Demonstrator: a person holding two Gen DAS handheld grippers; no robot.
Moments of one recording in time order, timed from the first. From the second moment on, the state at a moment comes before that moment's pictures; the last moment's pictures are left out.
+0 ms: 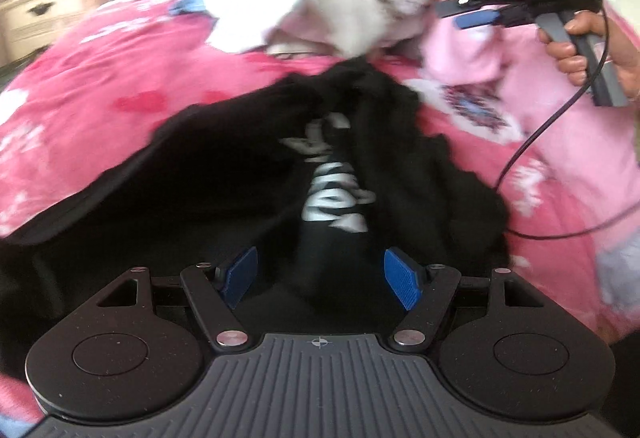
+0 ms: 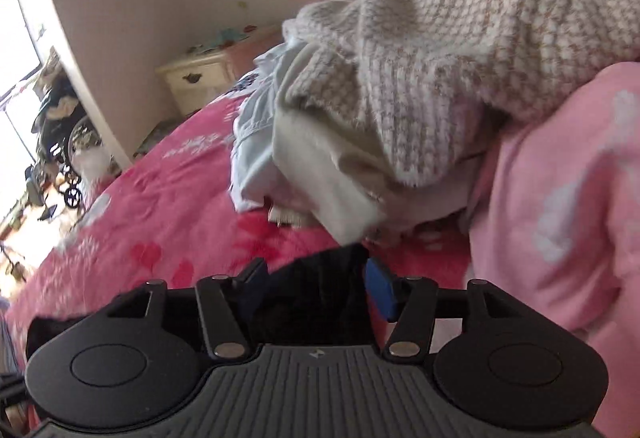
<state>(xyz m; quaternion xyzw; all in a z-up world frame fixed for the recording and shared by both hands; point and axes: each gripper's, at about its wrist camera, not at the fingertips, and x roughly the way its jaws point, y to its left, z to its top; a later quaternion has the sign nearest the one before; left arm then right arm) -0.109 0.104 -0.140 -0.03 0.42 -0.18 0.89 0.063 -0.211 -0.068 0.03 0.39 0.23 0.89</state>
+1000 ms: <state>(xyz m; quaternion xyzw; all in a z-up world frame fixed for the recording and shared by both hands) -0.168 -0.027 -0.169 -0.08 0.43 -0.40 0.80 0.016 -0.236 -0.159 0.10 0.64 0.25 0.72</state>
